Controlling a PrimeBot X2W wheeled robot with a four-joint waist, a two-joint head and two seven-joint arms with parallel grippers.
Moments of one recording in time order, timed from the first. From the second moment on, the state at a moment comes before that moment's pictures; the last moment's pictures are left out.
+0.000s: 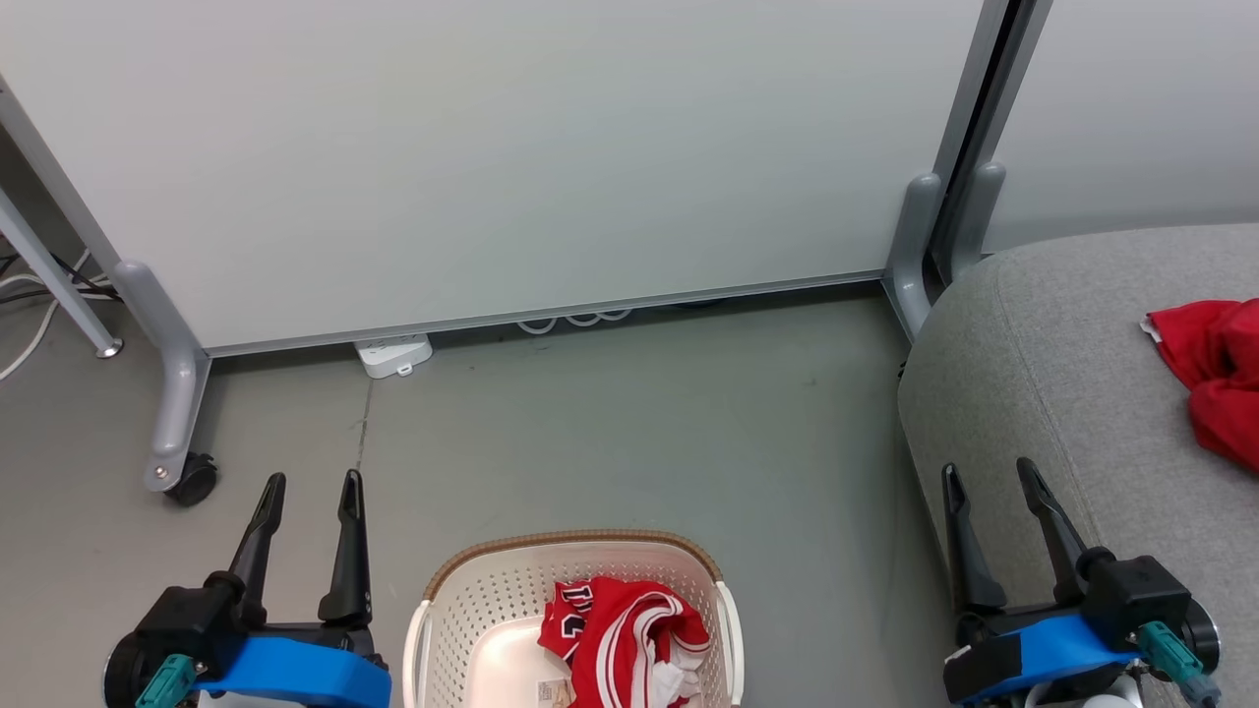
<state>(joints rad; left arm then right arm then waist) -0.12 0.06 -0.01 0.25 -0.20 -0.12 -0.26 -0.07 -0.06 -0.02 0.24 0.05 0.13 -0.26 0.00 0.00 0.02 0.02</state>
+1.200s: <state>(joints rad) -0.56 0.15 -0.48 0.64 -0.28 -0.13 -0.26 -0.34 -0.05 0.01 0.16 0.08 0.13 -0.26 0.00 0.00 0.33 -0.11</state>
